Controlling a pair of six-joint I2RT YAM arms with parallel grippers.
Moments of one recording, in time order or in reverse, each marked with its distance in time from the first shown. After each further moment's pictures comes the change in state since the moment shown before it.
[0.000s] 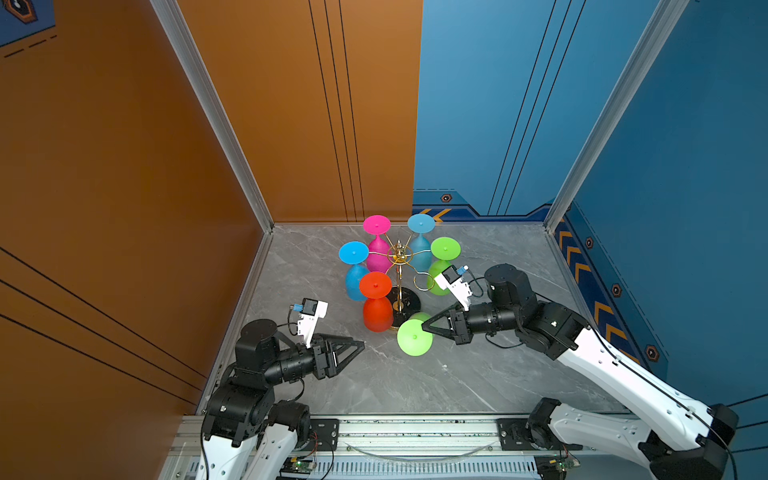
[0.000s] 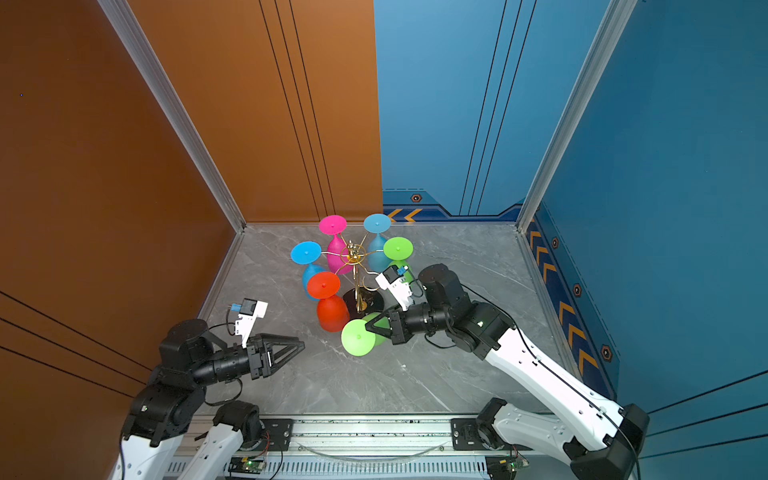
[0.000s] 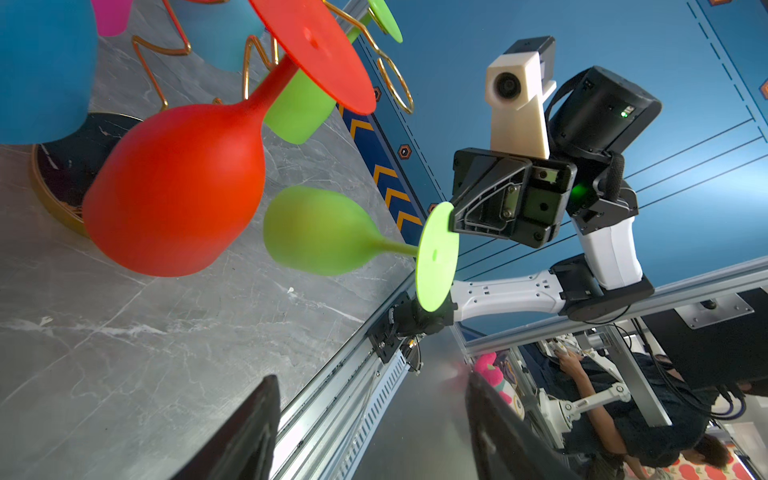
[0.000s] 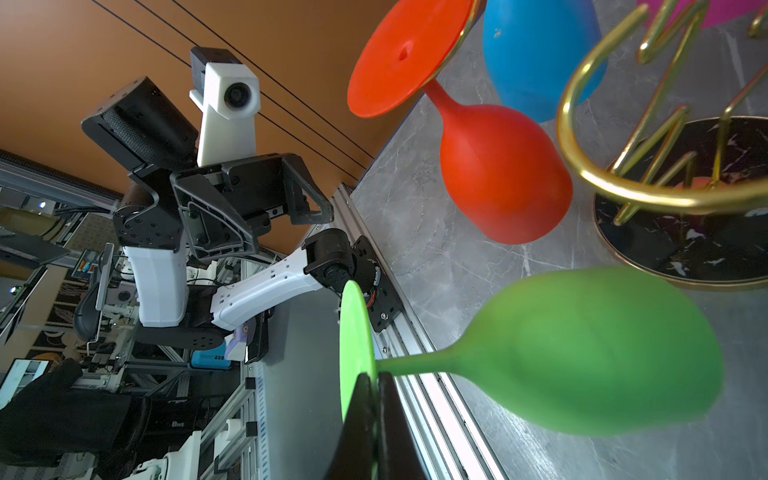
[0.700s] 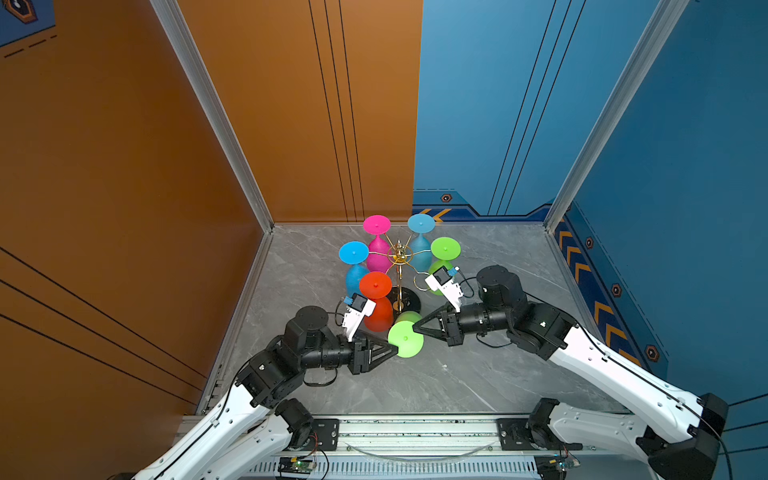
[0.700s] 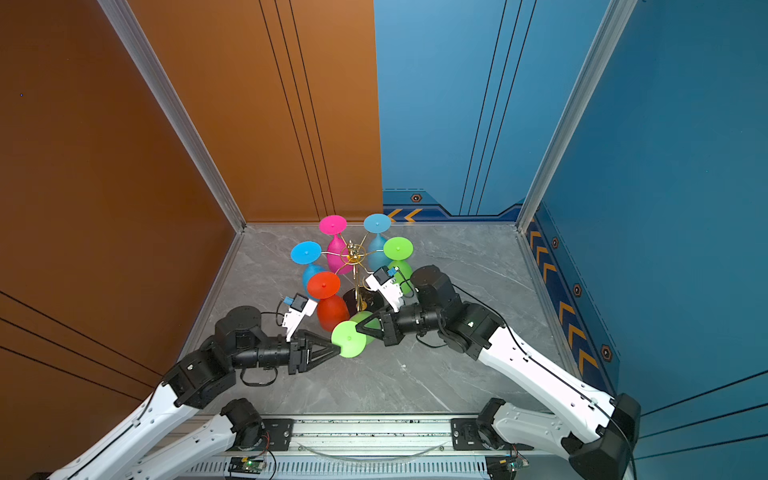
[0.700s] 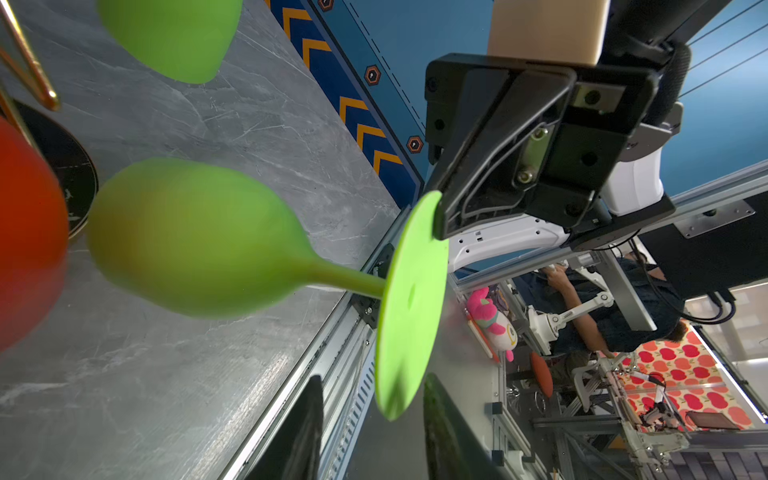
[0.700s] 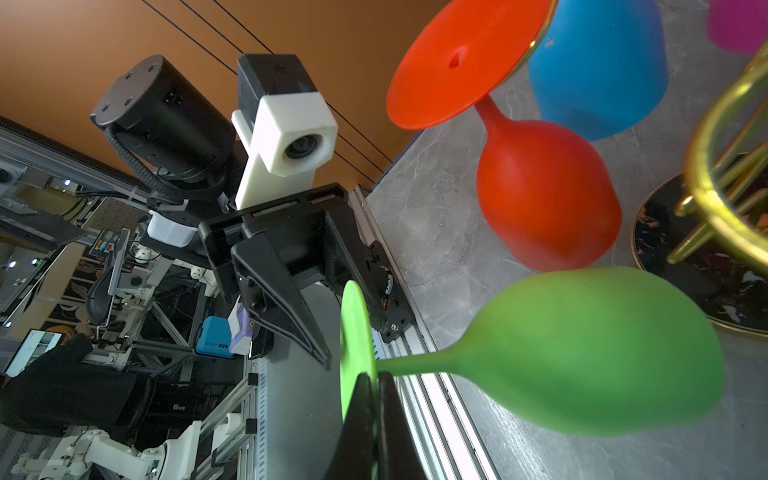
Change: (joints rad) left arm -0.505 0.238 -0.041 0.323 -0.278 -0.066; right arm 0.040 0.027 -0.026 0.114 -0.018 0.005
